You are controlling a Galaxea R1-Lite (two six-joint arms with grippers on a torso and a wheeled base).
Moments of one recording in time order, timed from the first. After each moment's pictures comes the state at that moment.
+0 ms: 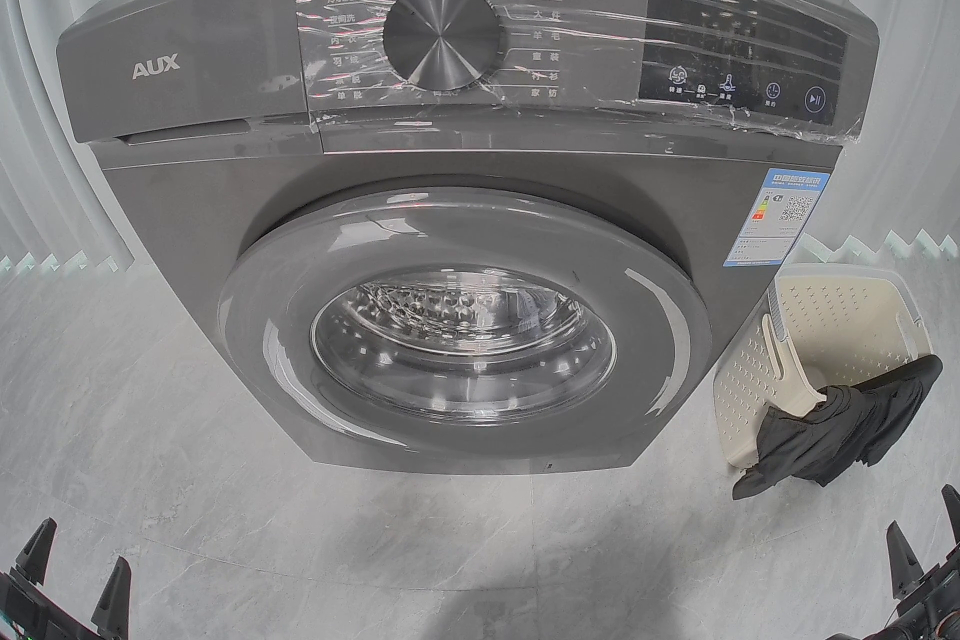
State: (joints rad) left arm 0.00 0.02 -0.02 0.00 -0.02 -0.03; right arm 0.00 0.02 -0.02 0.00 0.02 0.00
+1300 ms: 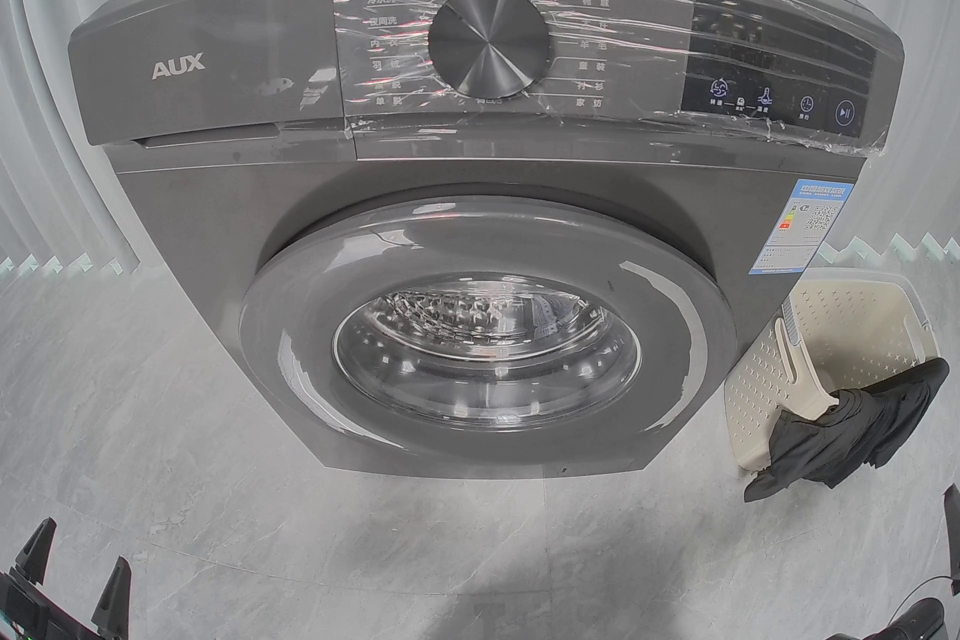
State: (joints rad) left arm 0.00 0.02 -0.02 0.00 -0.02 -0.02; right arm 0.02 0.10 -0.25 -0.03 0.19 -0.01
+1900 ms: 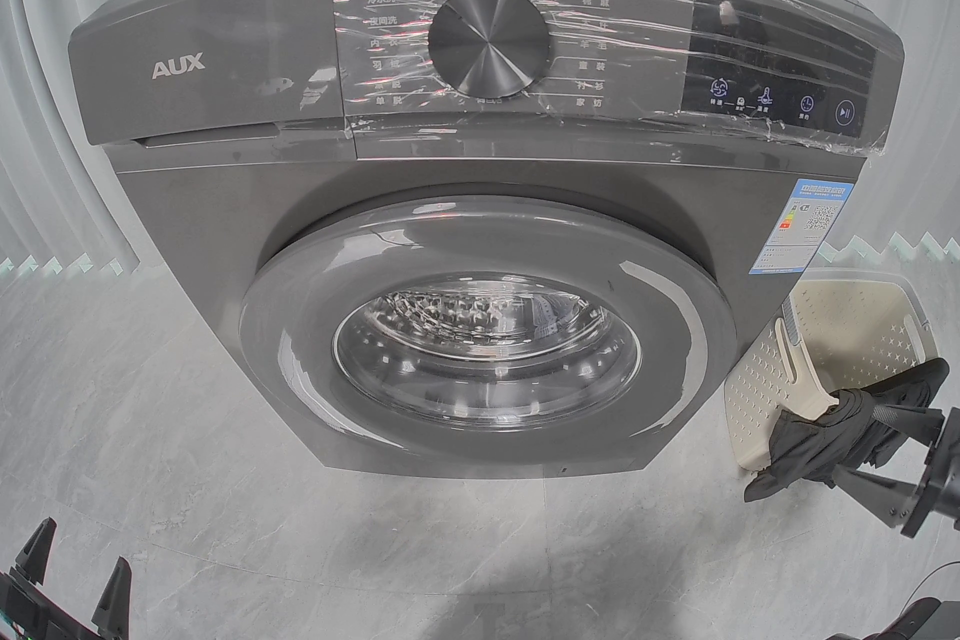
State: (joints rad) left arm 0.00 0.02 -0.02 0.00 -0.02 -0.02; right arm 0.12 0.78 -0.28 -0.24 0.41 -0.03
